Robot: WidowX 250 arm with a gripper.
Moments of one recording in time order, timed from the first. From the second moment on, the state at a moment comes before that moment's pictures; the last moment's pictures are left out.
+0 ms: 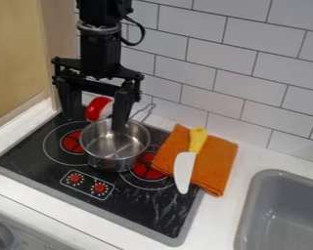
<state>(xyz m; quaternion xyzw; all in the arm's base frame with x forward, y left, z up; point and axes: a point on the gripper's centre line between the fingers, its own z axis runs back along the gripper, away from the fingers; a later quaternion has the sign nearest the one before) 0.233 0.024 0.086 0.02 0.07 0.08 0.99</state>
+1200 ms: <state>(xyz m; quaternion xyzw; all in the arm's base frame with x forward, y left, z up) 0.342 -0.059 0.047 0.04 0.02 0.04 1.00</state>
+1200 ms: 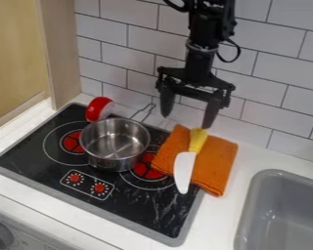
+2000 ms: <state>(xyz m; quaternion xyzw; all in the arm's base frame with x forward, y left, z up) 0.348 -0.076 0.023 0.03 0.02 0.05 1.00</state>
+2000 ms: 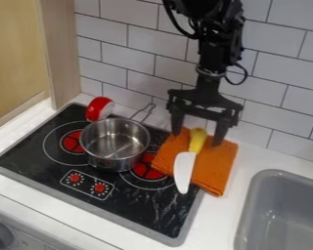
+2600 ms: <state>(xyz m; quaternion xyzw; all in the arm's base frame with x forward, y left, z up) 0.348 -0.078 0.017 0.03 0.02 0.05 1.00</state>
